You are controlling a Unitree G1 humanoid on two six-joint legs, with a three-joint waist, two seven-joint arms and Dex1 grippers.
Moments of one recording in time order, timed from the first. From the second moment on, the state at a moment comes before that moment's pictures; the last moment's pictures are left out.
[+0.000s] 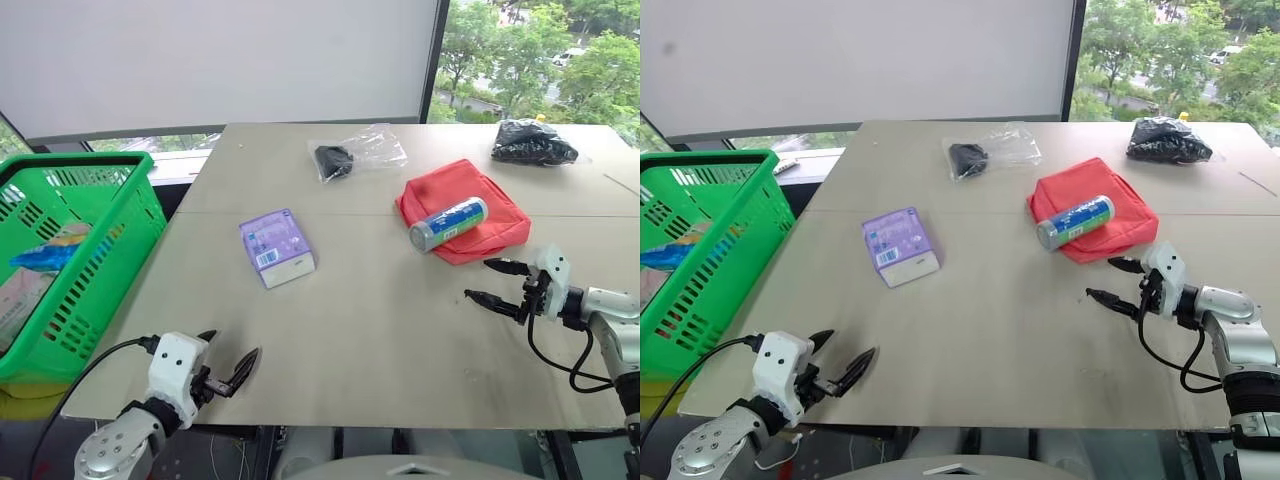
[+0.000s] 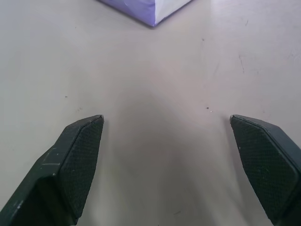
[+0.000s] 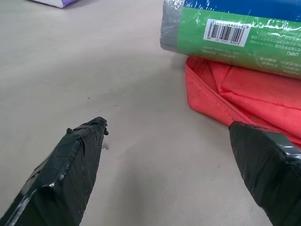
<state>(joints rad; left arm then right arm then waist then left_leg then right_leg) 0.60 0.45 0.29 -0.48 -0.28 0.28 -0.56 -0.21 -0.68 -0.09 0.35 0.34 0.04 1.15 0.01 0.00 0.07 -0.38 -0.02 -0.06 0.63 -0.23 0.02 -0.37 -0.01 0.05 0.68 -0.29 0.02</state>
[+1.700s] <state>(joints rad) 0.26 0.68 0.38 -0.85 -0.85 0.59 -0.52 -0.80 -0.55 -0.20 1.04 0.20 0.33 0.38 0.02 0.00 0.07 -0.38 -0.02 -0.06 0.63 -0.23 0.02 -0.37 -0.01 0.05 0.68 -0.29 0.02</state>
